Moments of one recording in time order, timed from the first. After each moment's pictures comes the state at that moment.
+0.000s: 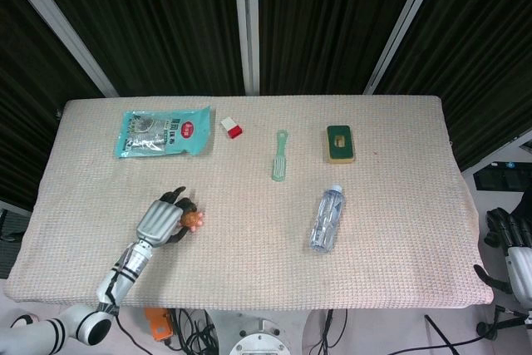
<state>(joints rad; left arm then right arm) -0.50 -1.60 -0.07 -1.32 1.45 1.05 0.20 -0.02 -1.04 0.01 -1.56 -1.50 1.47 0.10</state>
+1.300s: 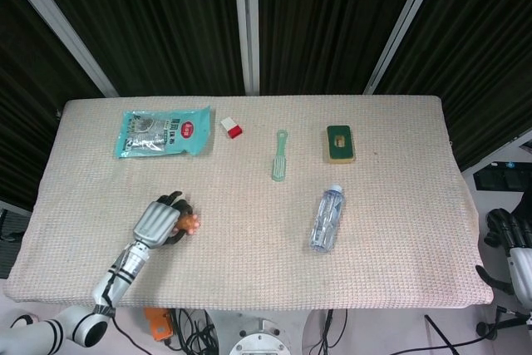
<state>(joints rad) -0.50 -1.60 -0.03 -1.30 1.46 1.09 0.19 -0.02 -1.04 0.01 -1.55 -1.49 1.48 0.10</state>
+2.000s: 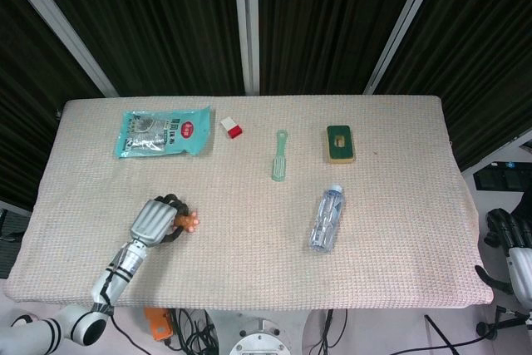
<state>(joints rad) -0.51 -1.59 -0.03 -1.30 1.42 1.06 0.20 -0.02 -1.04 0.01 -1.56 -1.49 1.47 0.10</state>
